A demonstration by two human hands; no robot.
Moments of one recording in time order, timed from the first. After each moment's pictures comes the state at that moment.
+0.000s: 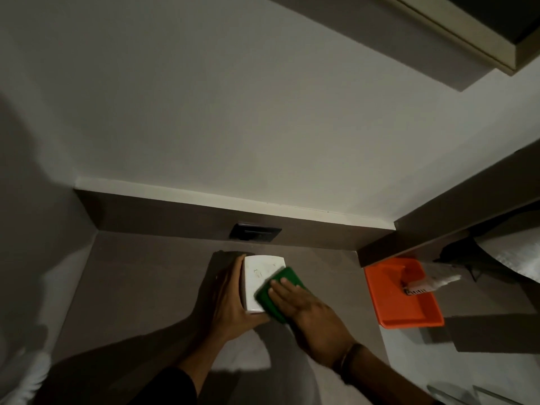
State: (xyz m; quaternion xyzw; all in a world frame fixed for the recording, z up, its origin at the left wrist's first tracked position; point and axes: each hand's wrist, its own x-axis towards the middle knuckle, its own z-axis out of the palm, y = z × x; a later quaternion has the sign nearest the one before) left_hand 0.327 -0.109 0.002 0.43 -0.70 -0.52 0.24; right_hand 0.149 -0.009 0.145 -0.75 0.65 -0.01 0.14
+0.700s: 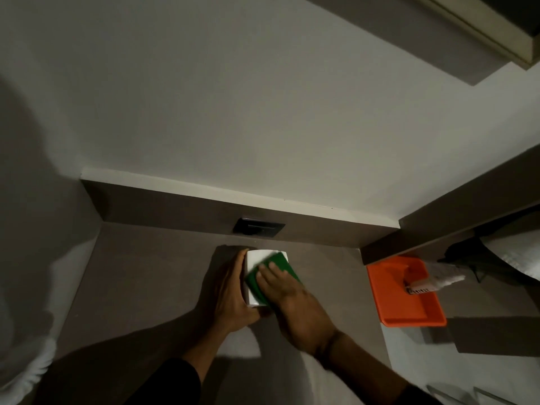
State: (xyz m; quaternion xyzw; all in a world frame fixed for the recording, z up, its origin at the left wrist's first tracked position) left_hand 0.314 -0.110 0.006 0.44 -0.67 -0.52 0.28; right_hand 0.174 -0.037 0.134 -0.75 0.64 -0.01 0.16
